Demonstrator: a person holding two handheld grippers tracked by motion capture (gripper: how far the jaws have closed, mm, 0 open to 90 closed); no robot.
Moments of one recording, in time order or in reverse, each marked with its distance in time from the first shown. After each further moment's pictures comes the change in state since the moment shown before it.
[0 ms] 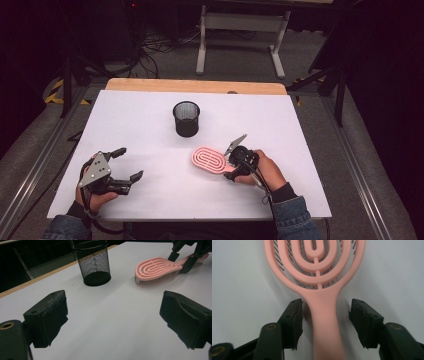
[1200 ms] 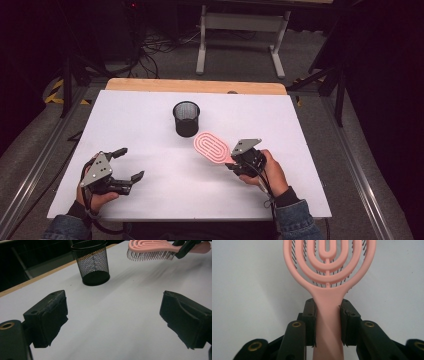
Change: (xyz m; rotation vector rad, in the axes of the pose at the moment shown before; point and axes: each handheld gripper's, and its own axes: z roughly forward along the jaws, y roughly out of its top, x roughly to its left) left arm -0.001 0.000 0.002 0.001 -0.002 0.002; right arm 0.010 -0.013 -0.027 -0.274 -0.112 -0.028
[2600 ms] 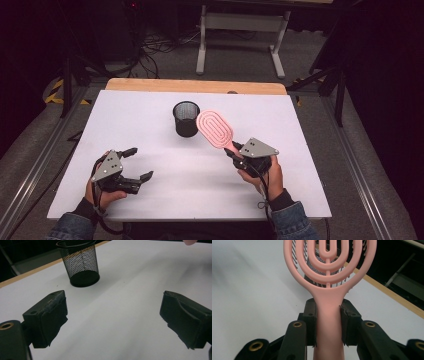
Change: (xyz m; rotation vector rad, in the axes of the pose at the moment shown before) left arm -0.009 0.012 0.021 0.031 -0.067 -0.030; right arm 0.014 0.002 -0.024 -0.390 -0.213 0.027
